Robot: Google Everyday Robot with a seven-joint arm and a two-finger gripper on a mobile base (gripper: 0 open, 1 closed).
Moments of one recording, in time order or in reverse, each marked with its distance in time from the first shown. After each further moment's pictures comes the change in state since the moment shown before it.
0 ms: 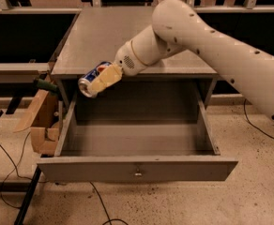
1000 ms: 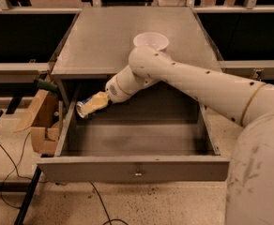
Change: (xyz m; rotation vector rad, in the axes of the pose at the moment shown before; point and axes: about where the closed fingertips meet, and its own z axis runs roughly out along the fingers) arm 0.072 -0.026 0.117 0.019 0.101 0.311
